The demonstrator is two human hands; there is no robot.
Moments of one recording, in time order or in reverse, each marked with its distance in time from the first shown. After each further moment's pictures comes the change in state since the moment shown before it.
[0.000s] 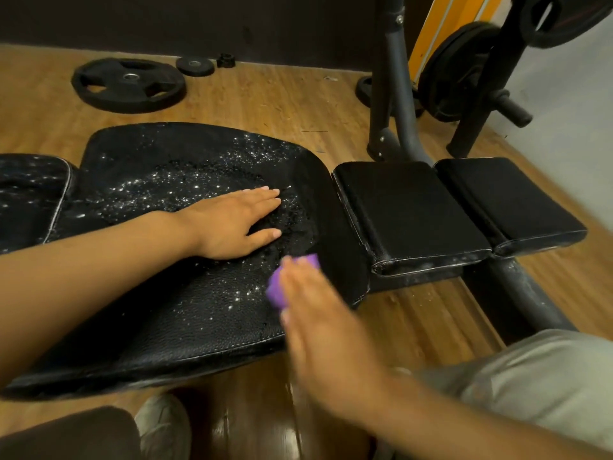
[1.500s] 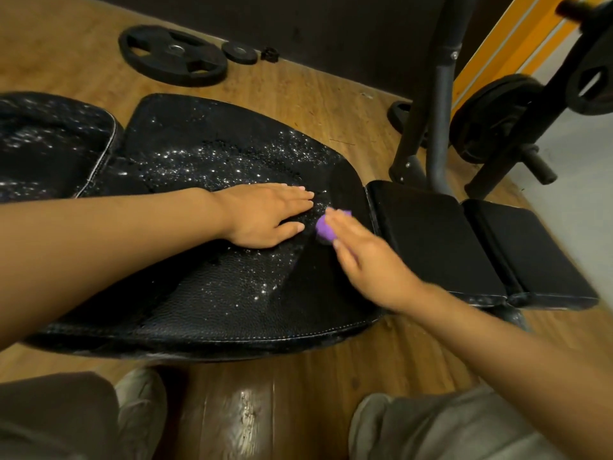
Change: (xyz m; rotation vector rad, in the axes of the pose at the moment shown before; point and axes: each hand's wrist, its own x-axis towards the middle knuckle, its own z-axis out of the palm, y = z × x) left_hand -0.001 -0.010 0.004 0.025 0.023 0.040; right_hand 0.094 0.087 -0.007 0.100 -0.204 -0.174
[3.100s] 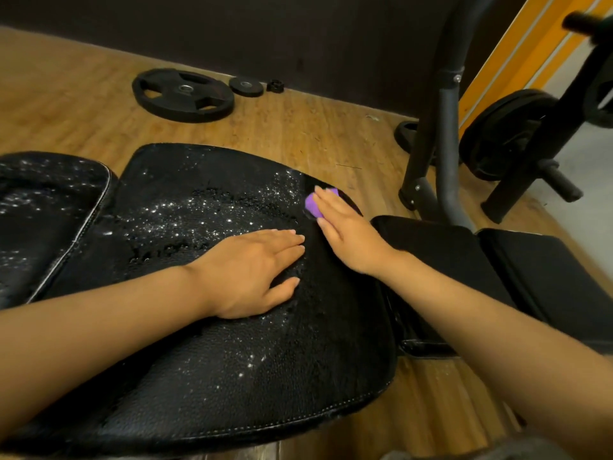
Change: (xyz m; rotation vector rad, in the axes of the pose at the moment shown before) left_hand -0.011 0.005 0.008 0.092 0.253 -0.034; right_hand 0.107 0.048 -0.005 0.022 0.017 -0.019
